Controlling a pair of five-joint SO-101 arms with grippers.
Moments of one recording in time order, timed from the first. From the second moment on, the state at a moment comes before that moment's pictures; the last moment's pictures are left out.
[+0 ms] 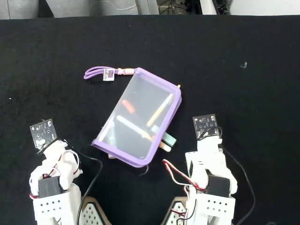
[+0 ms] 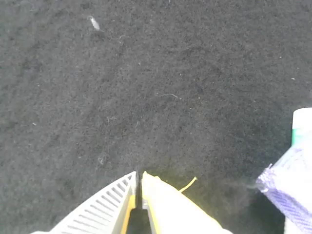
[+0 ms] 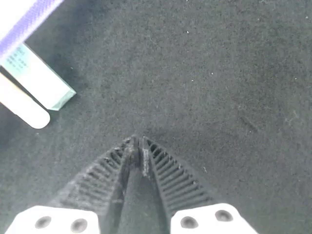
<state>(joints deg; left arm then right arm) -17.7 -104.3 96.1 73.7 7.8 10.7 -103.9 96.4 73.6 18.0</state>
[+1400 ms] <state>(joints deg) -17.7 -104.3 96.1 73.7 7.8 -8.3 -103.9 96.4 73.6 18.0</state>
